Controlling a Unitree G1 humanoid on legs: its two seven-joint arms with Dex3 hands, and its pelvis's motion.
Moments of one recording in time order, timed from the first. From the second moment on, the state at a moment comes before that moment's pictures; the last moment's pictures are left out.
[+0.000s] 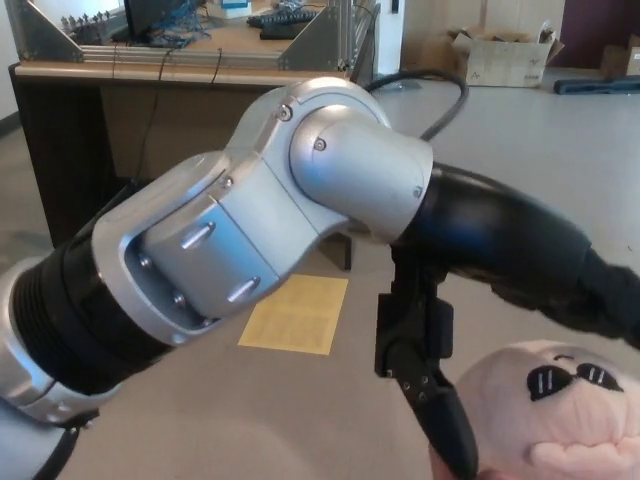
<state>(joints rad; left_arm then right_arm) -1.49 0.53 -0.68 -0.20 -0.15 0.47 -1.09 -0.35 -0.29 0.08 1.02 -0.26 -0.43 -0.14</state>
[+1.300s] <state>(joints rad) -1.35 0.48 -0.77 -0.29 0.22 0.29 -1.07 -0.45 -0.29 0.10 1.18 -0.27 -0.50 -0.11</state>
